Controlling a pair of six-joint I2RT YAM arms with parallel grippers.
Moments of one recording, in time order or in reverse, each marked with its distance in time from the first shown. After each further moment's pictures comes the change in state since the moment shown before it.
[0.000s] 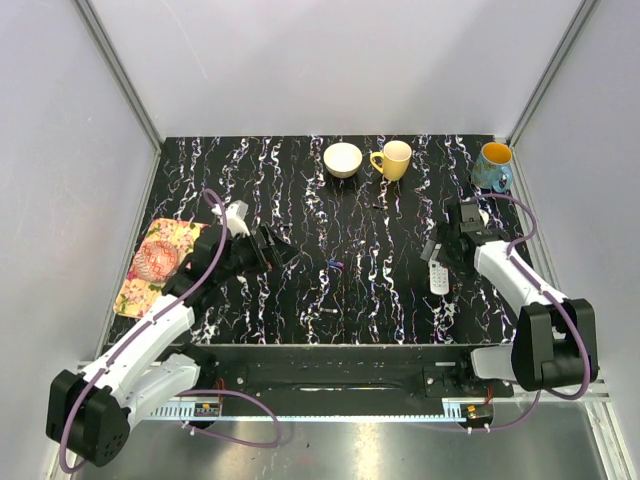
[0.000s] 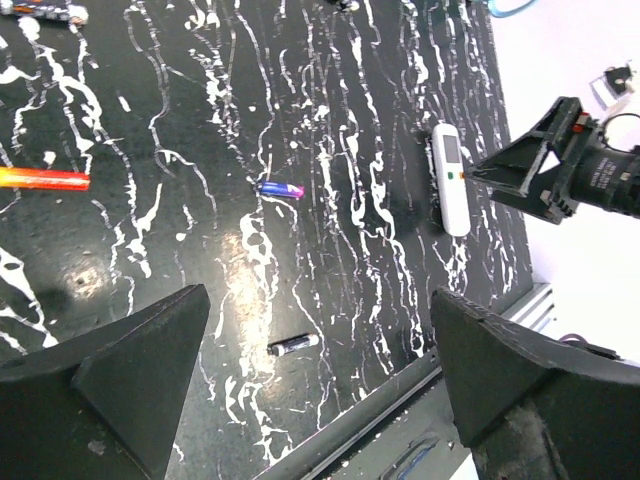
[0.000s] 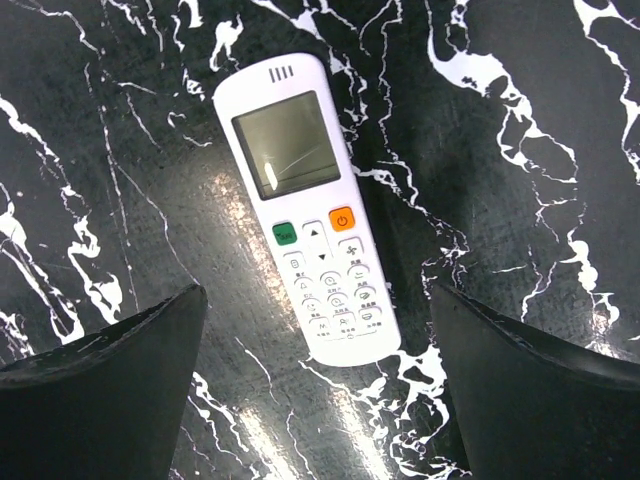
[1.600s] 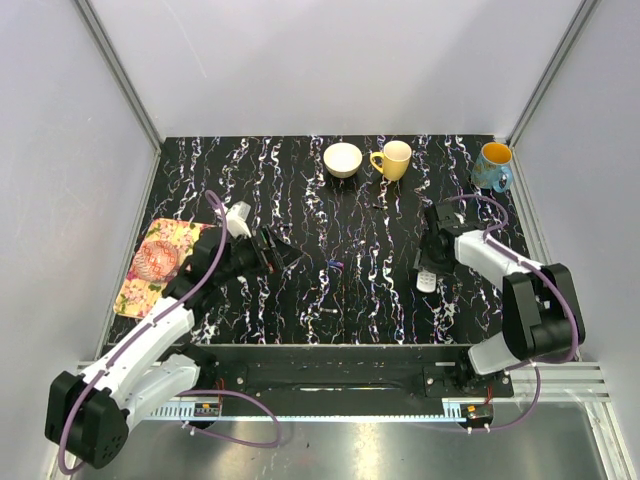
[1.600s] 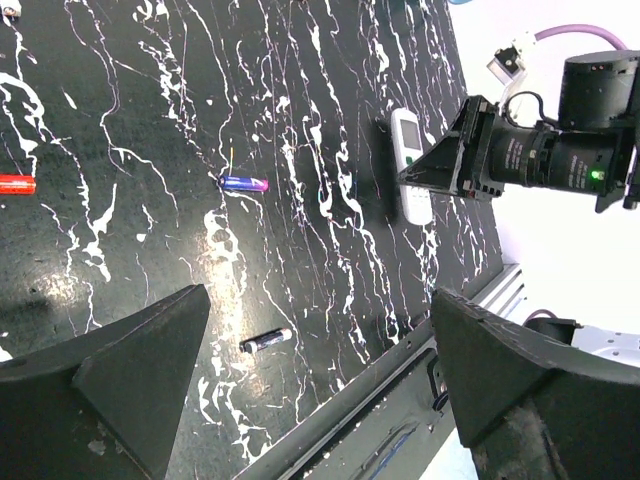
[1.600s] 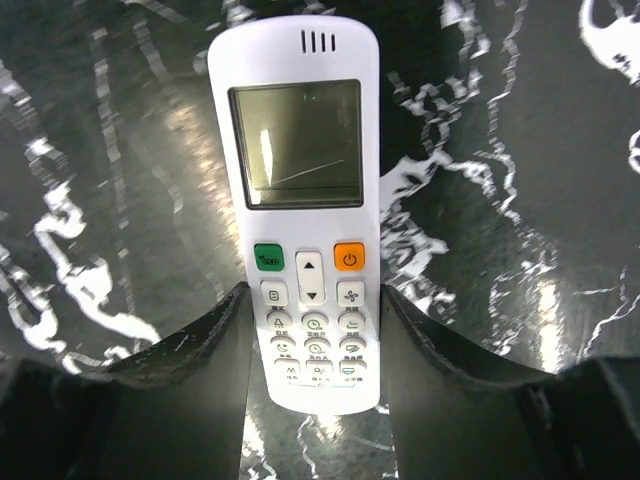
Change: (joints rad) left arm -0.009 0.000 -0.020 0.071 0.079 -0.027; right arm 0.083 0.191 0.031 0.027 -0.030 -0.027
